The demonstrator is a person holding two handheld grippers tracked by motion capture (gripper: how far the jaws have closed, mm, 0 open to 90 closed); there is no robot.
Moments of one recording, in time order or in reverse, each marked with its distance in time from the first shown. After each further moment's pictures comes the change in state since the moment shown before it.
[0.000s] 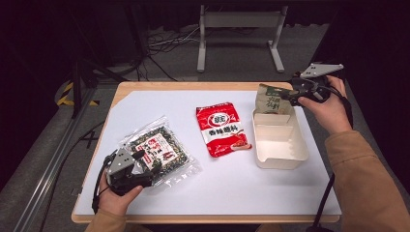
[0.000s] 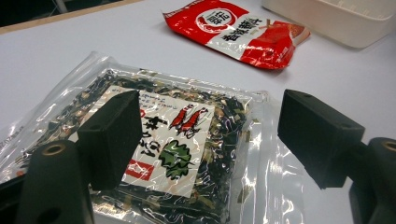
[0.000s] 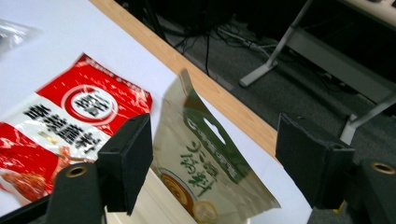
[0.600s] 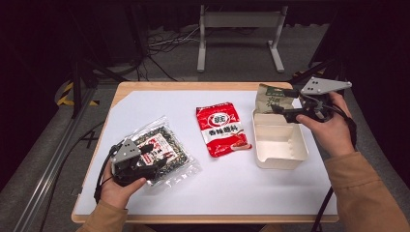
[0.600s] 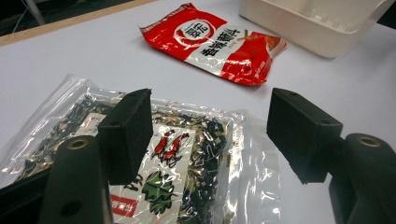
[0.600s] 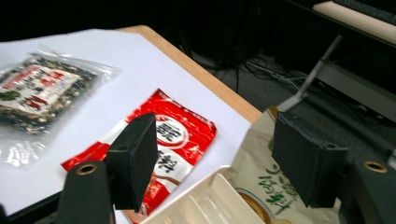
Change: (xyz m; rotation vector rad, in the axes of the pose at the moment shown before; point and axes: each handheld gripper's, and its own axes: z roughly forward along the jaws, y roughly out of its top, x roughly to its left) left arm -0.002 0.031 0.005 0.020 -0.083 0.022; right arm 0.064 0.006 -0.042 -0.137 0.107 0.003
